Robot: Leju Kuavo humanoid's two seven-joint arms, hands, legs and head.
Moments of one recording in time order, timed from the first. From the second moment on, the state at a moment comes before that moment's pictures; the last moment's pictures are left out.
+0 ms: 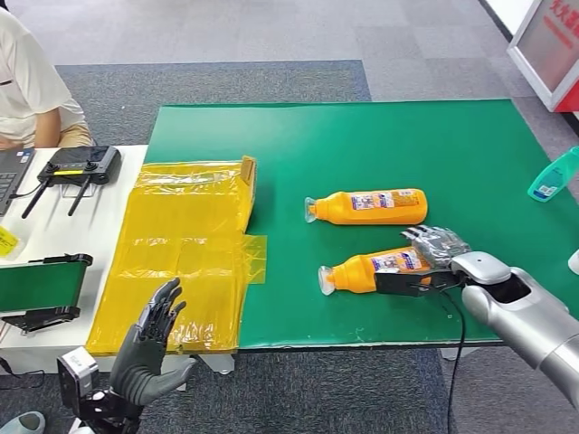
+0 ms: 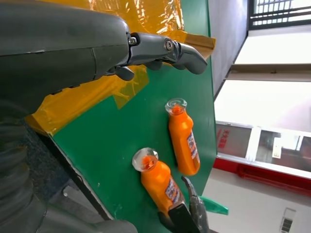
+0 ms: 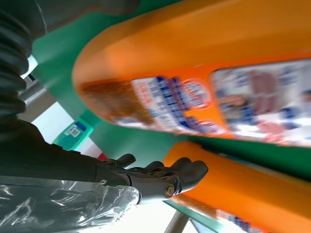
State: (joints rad) left arm 0.27 -0.03 -0.10 -1.68 -0.03 -0.31 -0.46; right arm -0.66 -0.56 0.83 -1.14 0.81 0.26 -0.13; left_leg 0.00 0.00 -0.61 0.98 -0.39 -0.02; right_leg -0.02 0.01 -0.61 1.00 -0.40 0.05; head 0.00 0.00
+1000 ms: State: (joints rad) left arm 0.26 -0.01 -0.16 -1.67 0.02 -0.33 -0.47; right arm -0.65 -0.47 0.83 -0.96 0.94 0.14 -0.12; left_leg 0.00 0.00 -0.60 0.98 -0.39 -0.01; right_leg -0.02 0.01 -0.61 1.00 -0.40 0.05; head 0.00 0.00
